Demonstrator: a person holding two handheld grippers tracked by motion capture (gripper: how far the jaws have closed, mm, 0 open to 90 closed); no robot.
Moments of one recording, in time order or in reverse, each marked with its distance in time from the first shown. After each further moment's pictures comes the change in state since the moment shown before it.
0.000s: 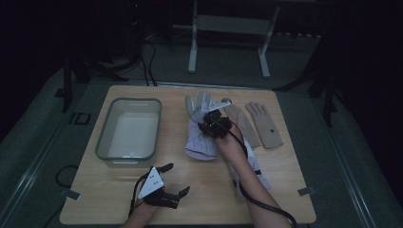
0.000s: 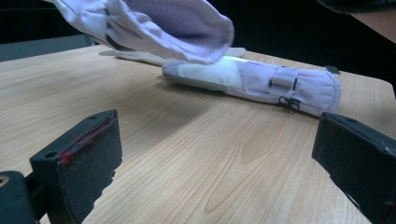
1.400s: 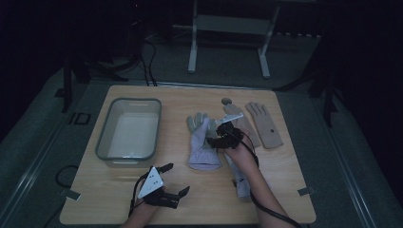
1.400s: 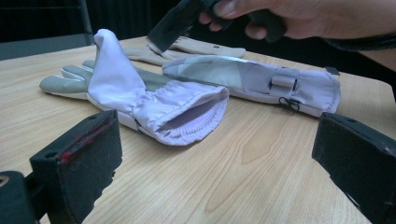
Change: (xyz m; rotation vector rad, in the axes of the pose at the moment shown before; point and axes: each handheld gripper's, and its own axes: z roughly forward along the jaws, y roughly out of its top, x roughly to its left) left arm 0.001 0.000 0.000 0.000 -0.001 -0.005; right arm -0.031 -0.057 0.011 0.045 0.047 0.053
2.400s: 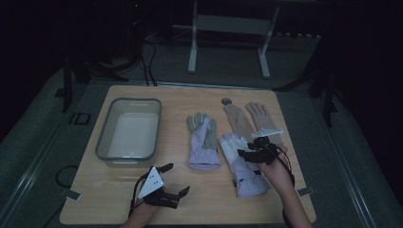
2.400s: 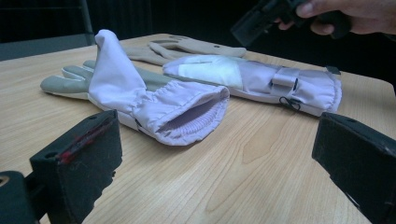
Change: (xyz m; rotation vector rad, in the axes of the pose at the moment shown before) left arm 0.000 0.000 0.000 0.001 0.003 0.002; right arm -0.043 -0.078 -0.074 0.014 -0.055 0.113
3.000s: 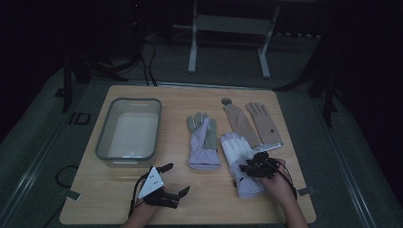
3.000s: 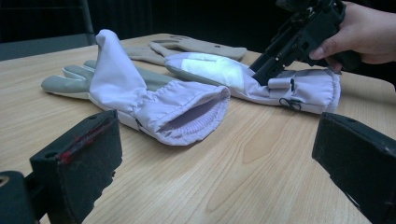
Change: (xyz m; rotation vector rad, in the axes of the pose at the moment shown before) left arm 0.000 0.000 0.000 0.000 0.003 0.000; right arm -0.001 -0.047 0.022 0.093 0.058 -0.022
